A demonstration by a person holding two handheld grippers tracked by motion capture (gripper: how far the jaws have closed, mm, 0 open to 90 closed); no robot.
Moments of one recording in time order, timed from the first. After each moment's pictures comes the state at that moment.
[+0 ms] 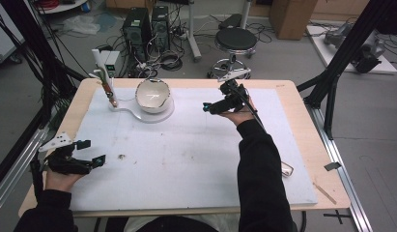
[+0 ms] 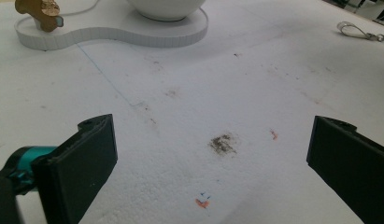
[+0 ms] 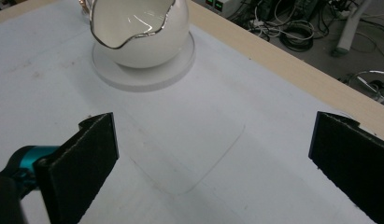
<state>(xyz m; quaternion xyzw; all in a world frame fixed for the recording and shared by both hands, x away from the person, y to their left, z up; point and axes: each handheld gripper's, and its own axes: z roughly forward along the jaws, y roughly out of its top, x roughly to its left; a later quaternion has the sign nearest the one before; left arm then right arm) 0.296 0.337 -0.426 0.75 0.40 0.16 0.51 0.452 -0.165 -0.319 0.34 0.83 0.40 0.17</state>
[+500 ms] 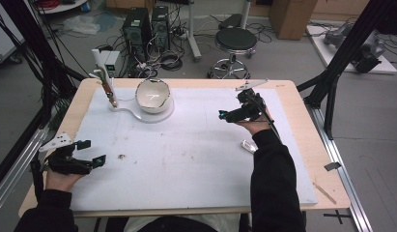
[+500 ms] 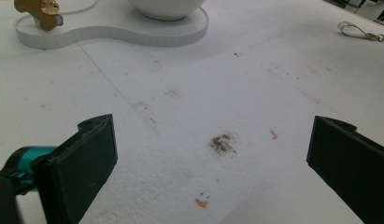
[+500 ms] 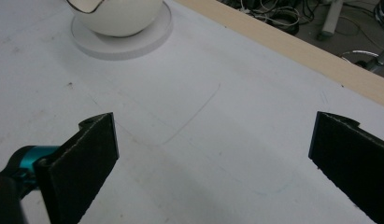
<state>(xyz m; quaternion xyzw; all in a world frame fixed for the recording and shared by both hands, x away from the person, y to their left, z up) 0.297 0.337 -0.427 0.75 0.40 0.16 0.51 0.432 -0.212 -0.334 0.37 0.83 0.39 0.18</state>
